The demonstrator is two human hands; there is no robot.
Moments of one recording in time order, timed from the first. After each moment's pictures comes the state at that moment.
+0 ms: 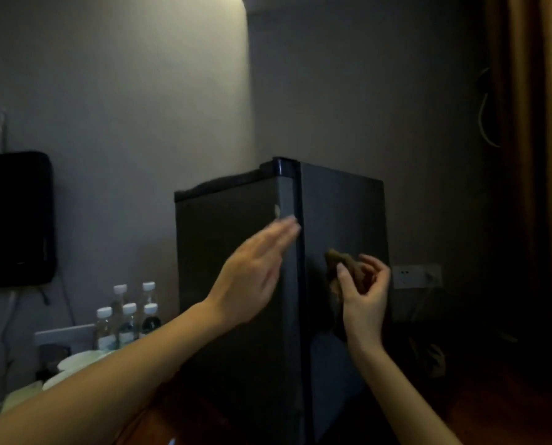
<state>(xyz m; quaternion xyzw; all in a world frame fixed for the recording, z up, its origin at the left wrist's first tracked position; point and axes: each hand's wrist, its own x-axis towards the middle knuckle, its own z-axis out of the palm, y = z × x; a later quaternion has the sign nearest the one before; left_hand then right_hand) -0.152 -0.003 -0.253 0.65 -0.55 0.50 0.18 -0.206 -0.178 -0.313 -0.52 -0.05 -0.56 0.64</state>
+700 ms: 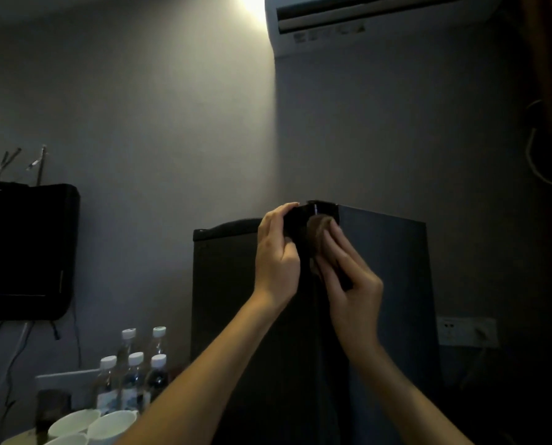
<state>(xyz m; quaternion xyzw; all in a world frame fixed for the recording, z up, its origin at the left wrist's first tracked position) -0.108 -0.043 -0.170 0.58 -0.43 0.39 0.58 -0.140 -0.149 -0.217 -0.59 -0.27 -0.65 0.40</state>
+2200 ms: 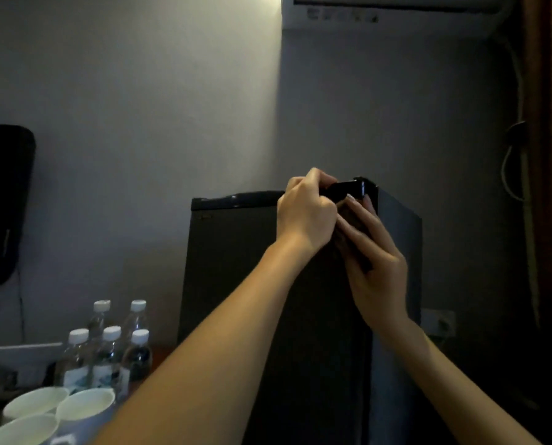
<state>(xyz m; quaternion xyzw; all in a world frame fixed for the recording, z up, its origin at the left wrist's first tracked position) -0.109 -0.017 -0.135 0.65 -0.39 0.36 0.54 -0.136 -0.135 -0.212 -0.67 -0.25 -0.69 0.13</state>
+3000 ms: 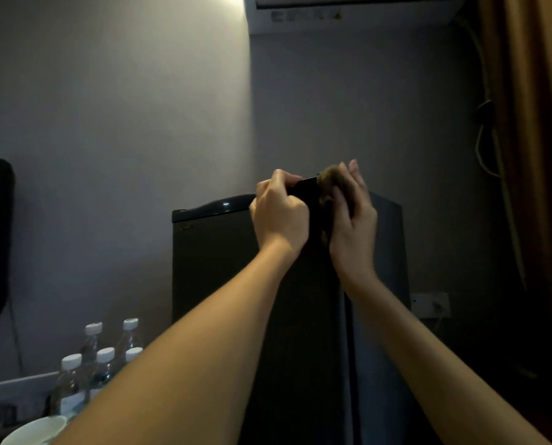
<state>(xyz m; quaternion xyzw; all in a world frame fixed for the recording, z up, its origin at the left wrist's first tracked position) -0.115 -0.037 -0.141 0.63 -0.31 0.40 0.59 -0.142 -0.124 -0.172 -0.59 -0.17 -0.67 0.42</state>
